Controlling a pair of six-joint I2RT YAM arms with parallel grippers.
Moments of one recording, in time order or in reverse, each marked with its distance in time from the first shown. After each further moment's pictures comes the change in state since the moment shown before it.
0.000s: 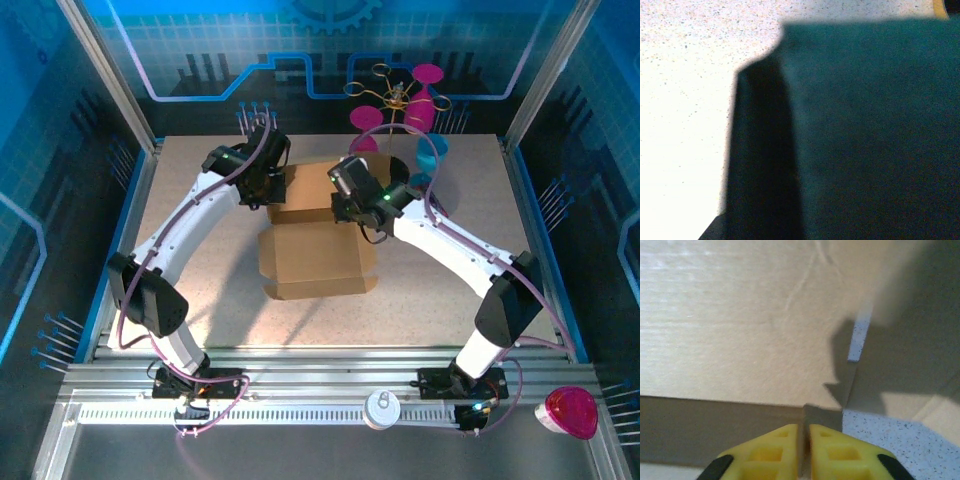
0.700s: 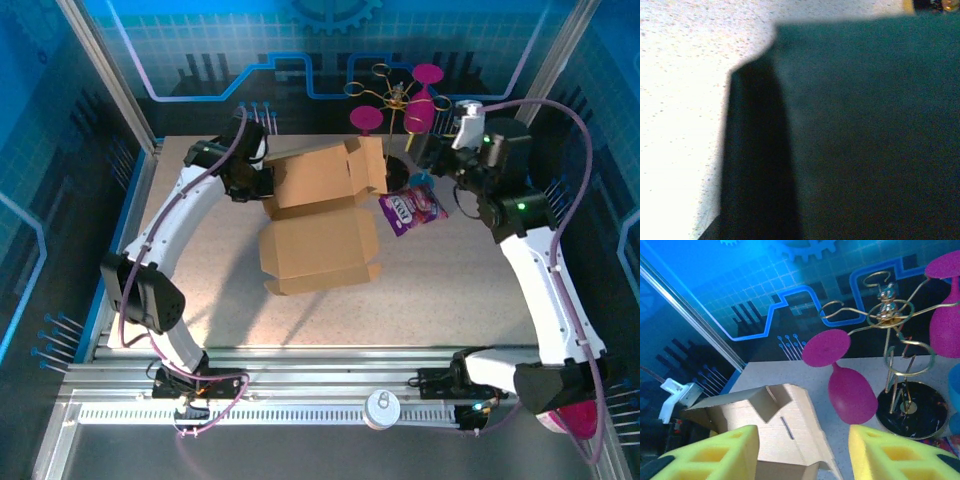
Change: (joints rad) left arm 0.134 0.002 -0.003 0.027 0.253 0.069; right arm -0.567 -0.445 -0.108 0.283 -0.662 -0.091
